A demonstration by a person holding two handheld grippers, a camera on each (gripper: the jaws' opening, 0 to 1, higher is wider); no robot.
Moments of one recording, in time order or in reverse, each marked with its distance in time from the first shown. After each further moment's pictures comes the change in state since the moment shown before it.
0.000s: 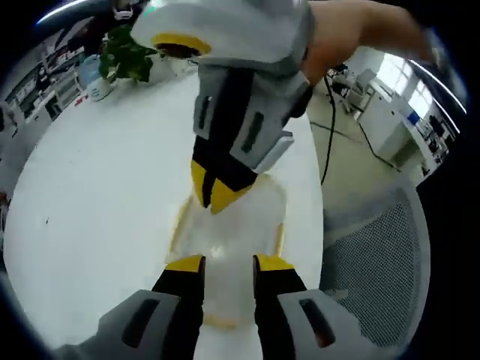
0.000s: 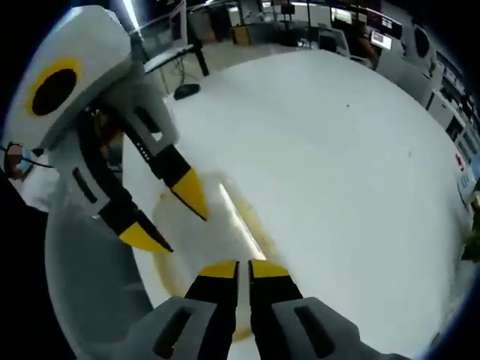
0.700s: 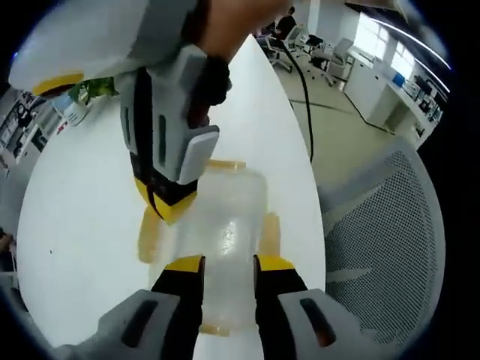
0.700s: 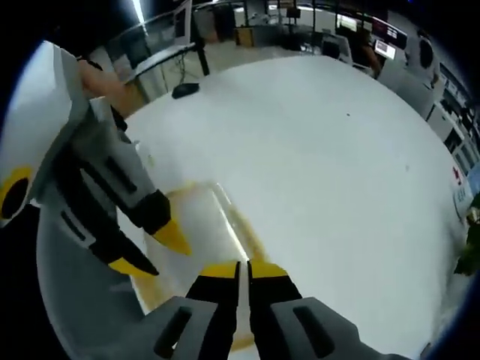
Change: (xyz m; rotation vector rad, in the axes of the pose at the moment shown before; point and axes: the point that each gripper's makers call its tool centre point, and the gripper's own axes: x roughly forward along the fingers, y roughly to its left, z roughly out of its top) left arm 0.008 -0.015 -0.001 0.114 0.023 0.030; right arm 0.005 -0.009 0.014 -0.023 -0.024 -0.040
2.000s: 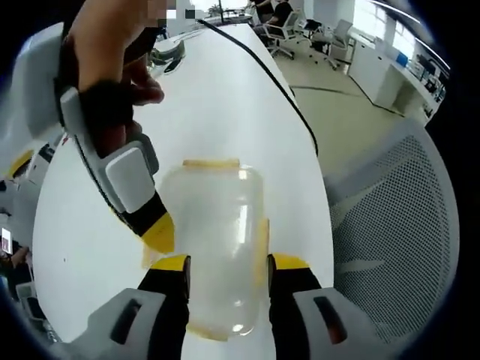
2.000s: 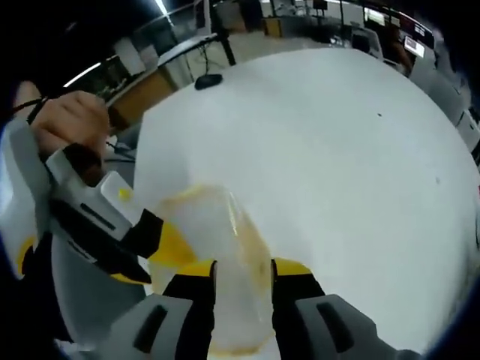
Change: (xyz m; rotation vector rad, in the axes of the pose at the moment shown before) left arm 0.010 -0.002 0.002 0.074 0.055 0.089; right arm 0.016 0.003 0.010 -0.079 0.099 0.238
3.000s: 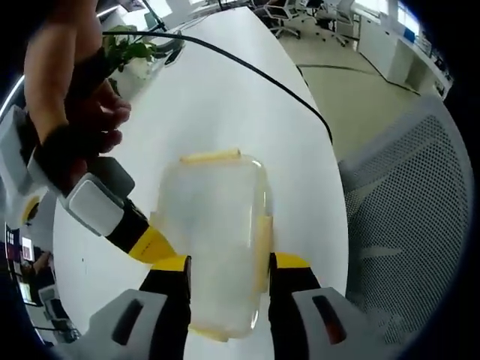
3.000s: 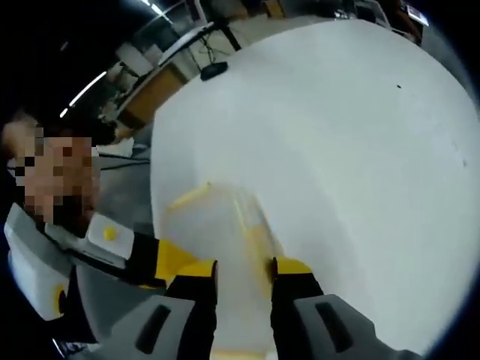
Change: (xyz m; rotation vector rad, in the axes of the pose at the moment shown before) left arm 0.007 0.001 -0.004 0.059 0.089 0.113; right arm 0.010 0.007 -0.003 0.090 0.096 0.128
